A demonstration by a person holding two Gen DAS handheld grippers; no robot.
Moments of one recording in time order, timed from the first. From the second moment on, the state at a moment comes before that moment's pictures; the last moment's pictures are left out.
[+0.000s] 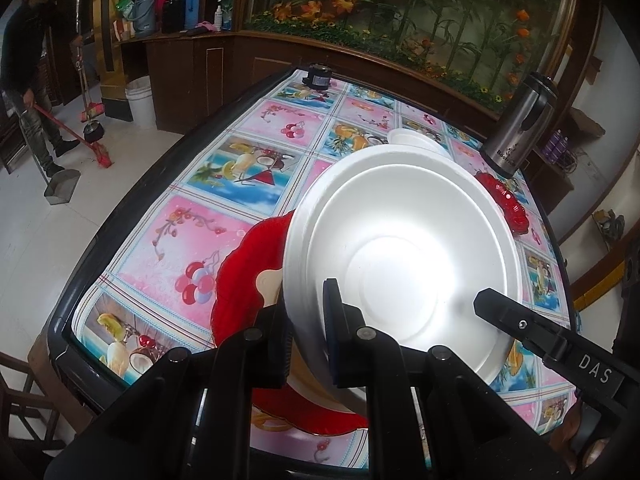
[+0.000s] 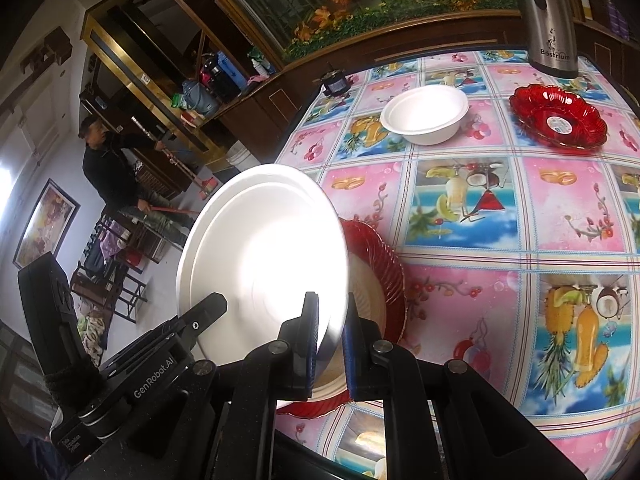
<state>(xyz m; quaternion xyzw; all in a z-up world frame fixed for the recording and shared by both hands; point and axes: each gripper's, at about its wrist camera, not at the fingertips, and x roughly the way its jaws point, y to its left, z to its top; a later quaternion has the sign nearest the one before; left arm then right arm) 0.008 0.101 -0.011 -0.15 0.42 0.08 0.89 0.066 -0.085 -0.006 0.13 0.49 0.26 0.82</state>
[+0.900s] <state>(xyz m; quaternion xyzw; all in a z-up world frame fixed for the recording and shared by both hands) 0.004 0.106 -0.021 -0.15 0.43 0.09 0.89 0.068 -0.078 -0.019 0.13 0.50 0.27 0.81</state>
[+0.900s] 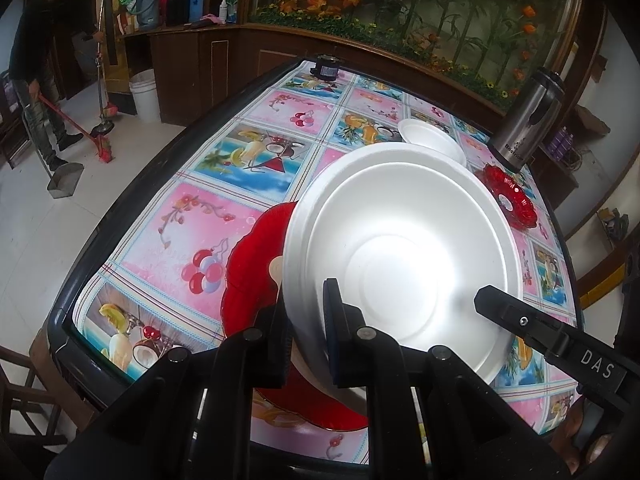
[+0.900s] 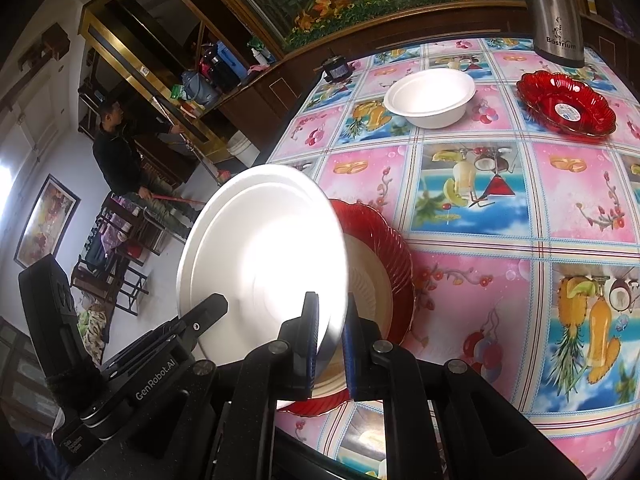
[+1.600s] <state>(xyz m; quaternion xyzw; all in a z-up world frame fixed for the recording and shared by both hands) 0.007 0.110 -0.030 -0.15 0.44 0.09 0.88 0.068 -0.073 -0.026 0.13 0.51 0.27 0.81</state>
